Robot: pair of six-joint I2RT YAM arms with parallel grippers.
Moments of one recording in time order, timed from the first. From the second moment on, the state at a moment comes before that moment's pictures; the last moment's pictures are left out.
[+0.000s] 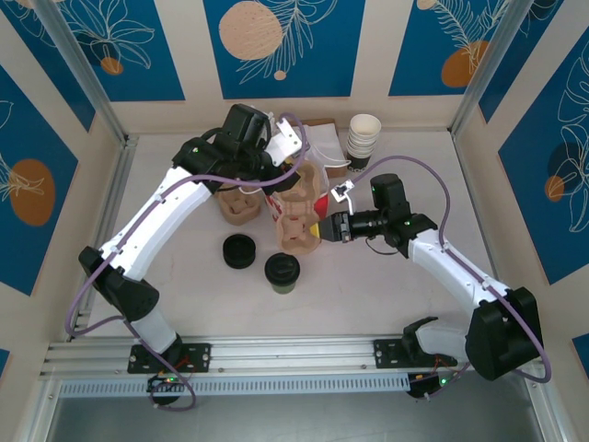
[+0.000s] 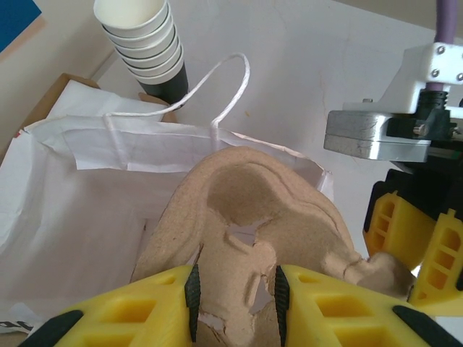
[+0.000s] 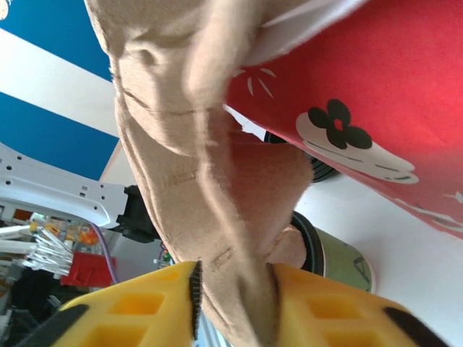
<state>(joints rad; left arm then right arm) -0.66 1.67 1.94 -0.98 0.24 0.32 0.38 1.22 0.84 -0.28 -0.97 0.37</state>
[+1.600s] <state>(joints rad) -0.92 1.51 1.94 -1.05 0.01 0.72 0.48 1.23 1.50 -1.07 -0.83 0.27</state>
